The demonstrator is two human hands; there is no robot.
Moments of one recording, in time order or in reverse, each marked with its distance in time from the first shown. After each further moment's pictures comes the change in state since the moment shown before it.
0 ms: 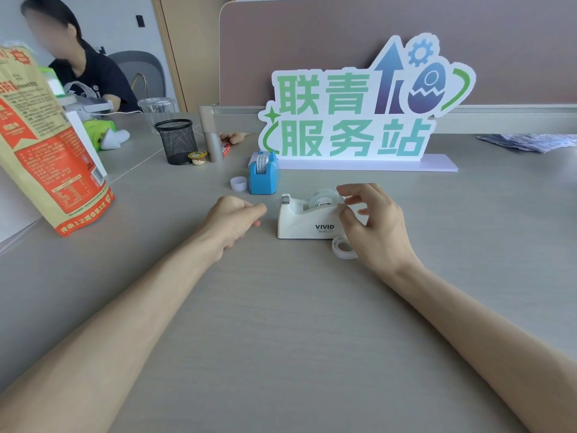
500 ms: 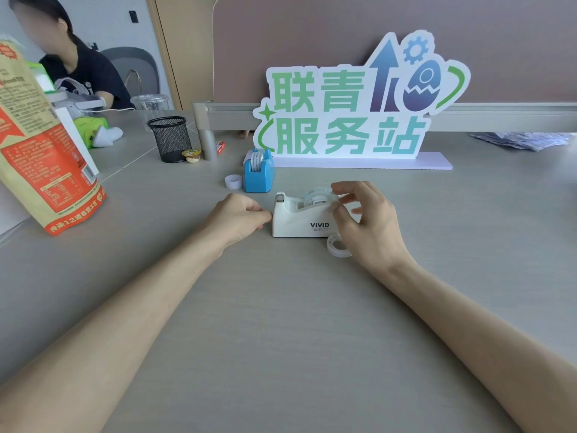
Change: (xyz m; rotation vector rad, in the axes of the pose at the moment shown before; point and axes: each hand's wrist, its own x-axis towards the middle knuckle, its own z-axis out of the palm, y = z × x) left_hand 0.004 0.002 0.010 0.154 -0.039 0.120; right_hand 0.001 -0.001 0.002 0.010 -0.006 0.014
